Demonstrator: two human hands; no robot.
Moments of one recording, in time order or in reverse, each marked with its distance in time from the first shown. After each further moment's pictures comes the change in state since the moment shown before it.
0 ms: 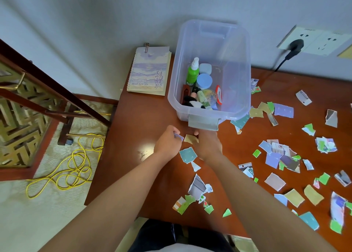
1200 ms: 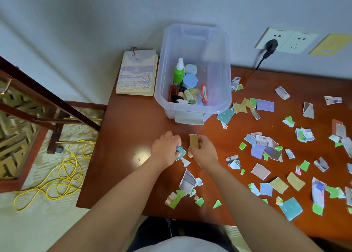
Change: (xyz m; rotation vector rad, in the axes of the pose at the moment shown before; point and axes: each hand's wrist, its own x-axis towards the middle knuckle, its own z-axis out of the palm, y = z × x) left_hand -0.017 -0.008 0.023 0.665 -0.002 0.482; right_hand -0.049 0.028 -0.004 0.575 0.025 0.121
